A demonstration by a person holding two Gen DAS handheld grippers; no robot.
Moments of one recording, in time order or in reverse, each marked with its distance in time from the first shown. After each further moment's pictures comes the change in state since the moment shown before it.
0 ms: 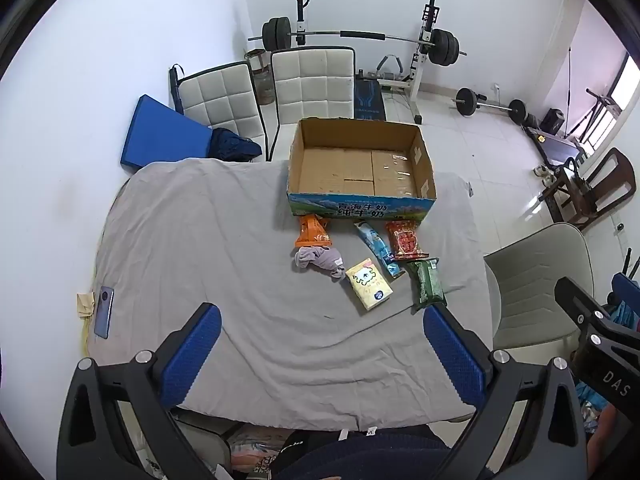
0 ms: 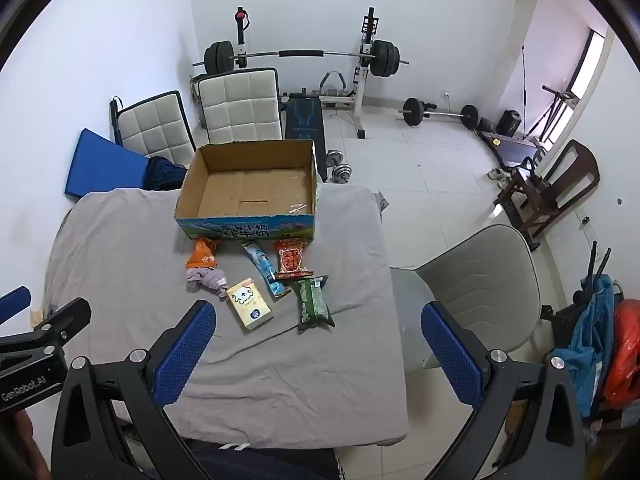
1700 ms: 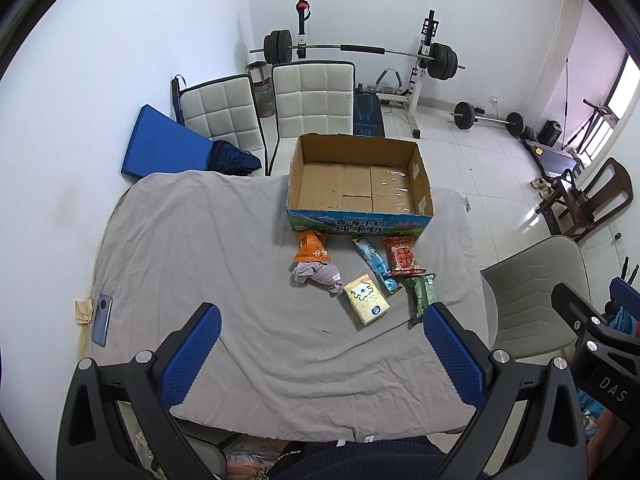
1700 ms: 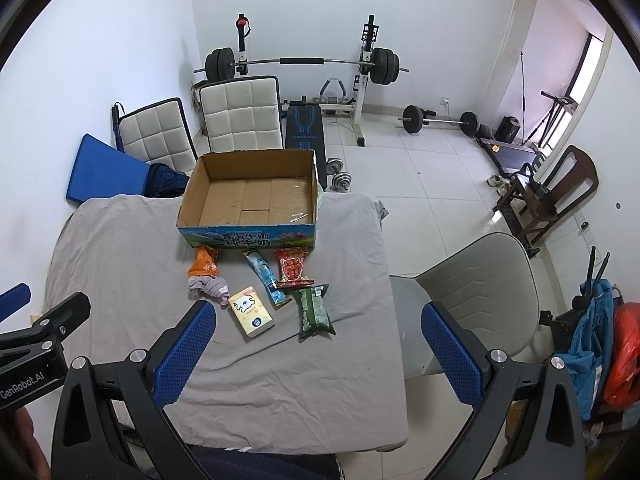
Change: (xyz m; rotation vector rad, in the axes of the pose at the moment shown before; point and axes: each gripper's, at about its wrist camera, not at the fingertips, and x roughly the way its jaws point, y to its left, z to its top) left arm -0.010 -0.004 0.008 -0.017 -0.038 -0.013; right arm -0.014 0.009 0.007 0.002 -0.023 0.000
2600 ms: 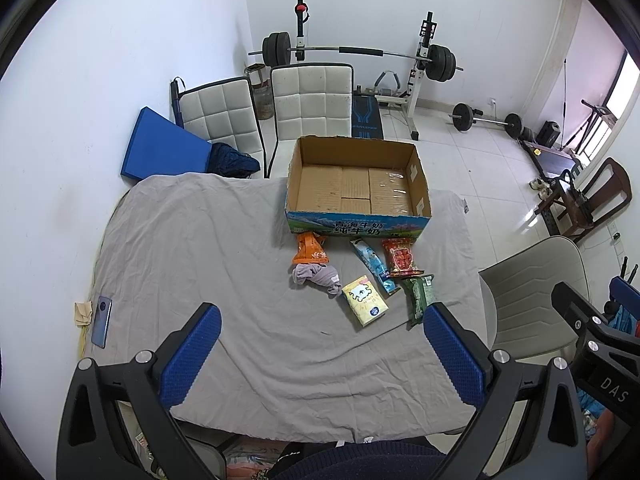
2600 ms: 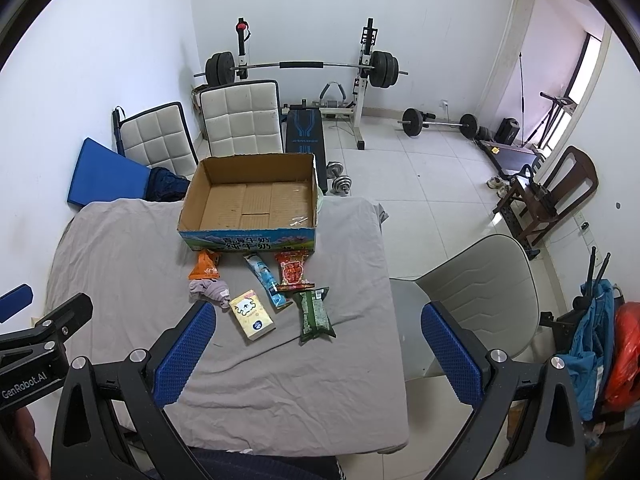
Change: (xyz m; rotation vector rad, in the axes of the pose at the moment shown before) left arm -0.001 -0.002 0.005 0.003 -0.003 -0.001; right arm -0.001 0.001 0.003 0.003 -0.010 0.005
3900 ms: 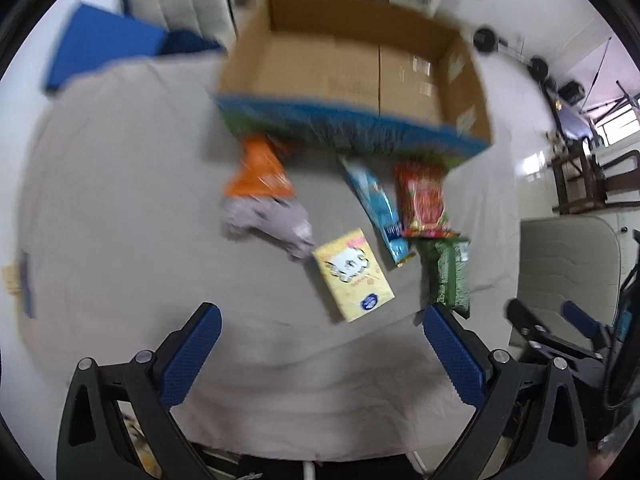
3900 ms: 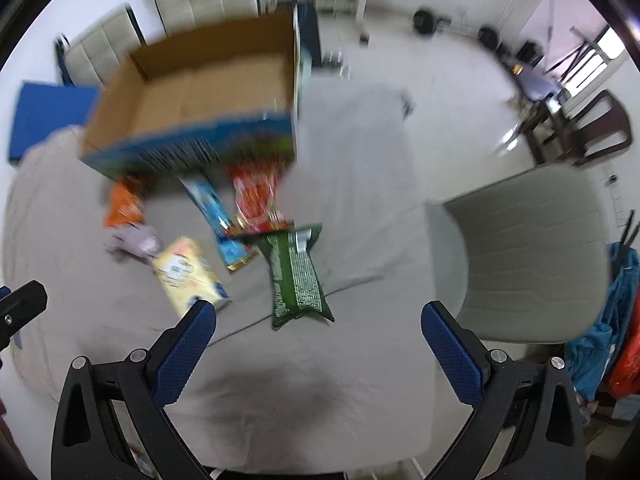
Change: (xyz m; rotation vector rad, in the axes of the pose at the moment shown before) left arm 0.291 -0.031 0.007 -0.089 0.446 -0.078; right arm 0.319 -0.026 -0.036 0.016 0.418 0.011
